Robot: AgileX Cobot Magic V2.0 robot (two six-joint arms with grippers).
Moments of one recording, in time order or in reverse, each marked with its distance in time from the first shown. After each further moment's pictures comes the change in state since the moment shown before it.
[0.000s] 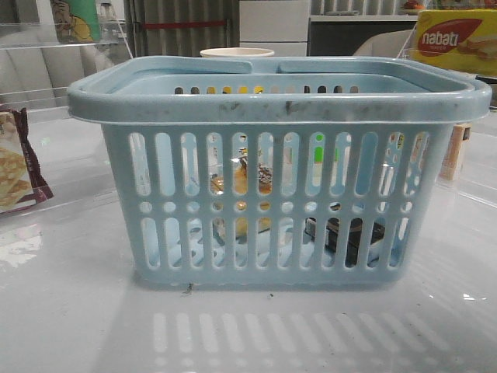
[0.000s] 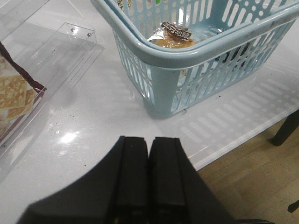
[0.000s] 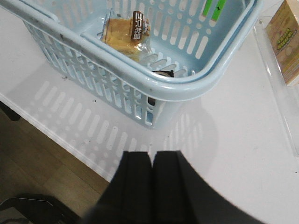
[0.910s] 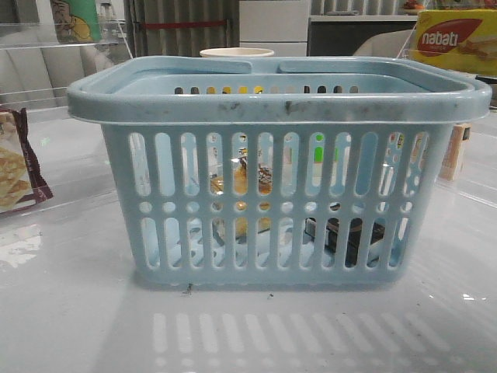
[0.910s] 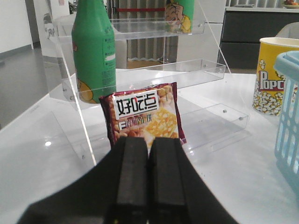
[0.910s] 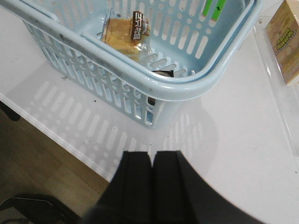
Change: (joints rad) left arm 0.640 -0.507 0.693 -0.034 -0.722 0.000; right arm 0.000 0.000 0.000 0.000 0.000 0.000
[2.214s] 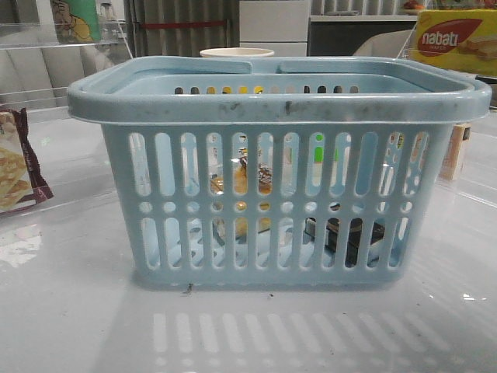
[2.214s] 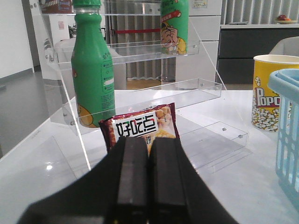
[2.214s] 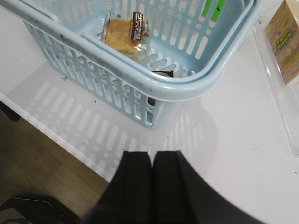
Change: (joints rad) left arm -0.005 0.000 0.000 -0.130 -0.082 0.170; right arm 0.000 -0.002 0.000 0.000 0.002 -0.001
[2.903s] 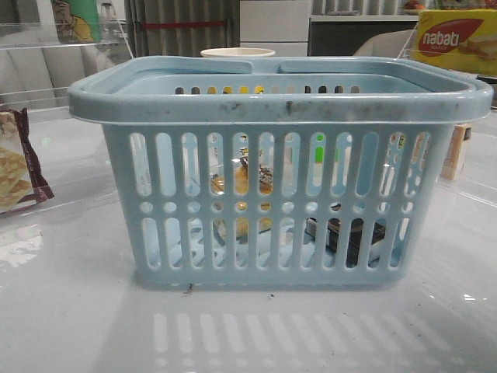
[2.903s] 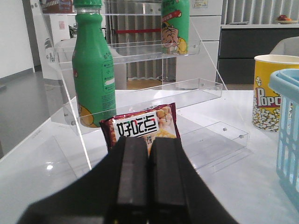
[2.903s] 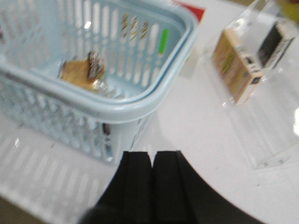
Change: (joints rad) left arm 0.000 0.000 0.000 -0.001 0.000 0.000; right arm -0.214 -0.217 0.219 -0.001 -0.286 0.000
